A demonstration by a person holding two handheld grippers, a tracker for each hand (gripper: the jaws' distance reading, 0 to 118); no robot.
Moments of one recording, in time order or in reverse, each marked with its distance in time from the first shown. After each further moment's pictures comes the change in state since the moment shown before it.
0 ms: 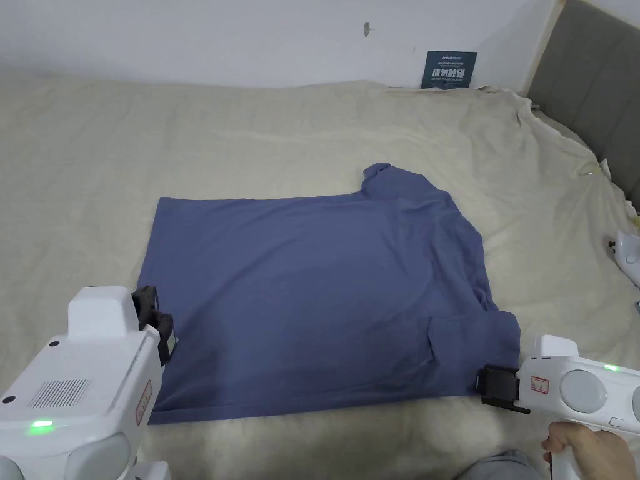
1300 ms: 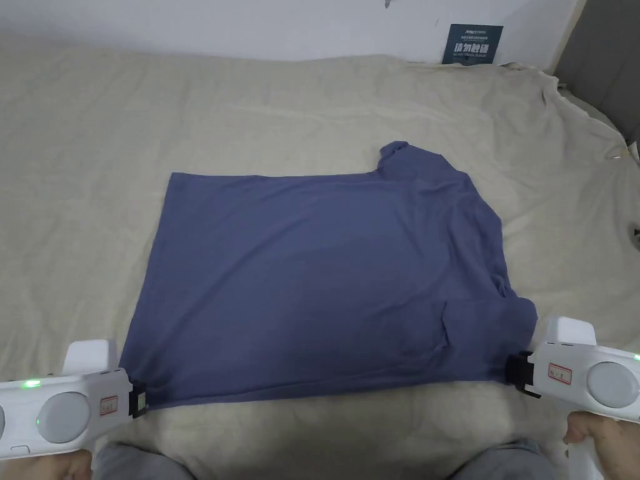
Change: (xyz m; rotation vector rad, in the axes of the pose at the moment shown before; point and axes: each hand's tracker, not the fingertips) left arm -0.056 -0.062 -0.043 -0.661 0.017 0.065; right arm 0.010 0.011 0.000 0.033 0.081 0.045
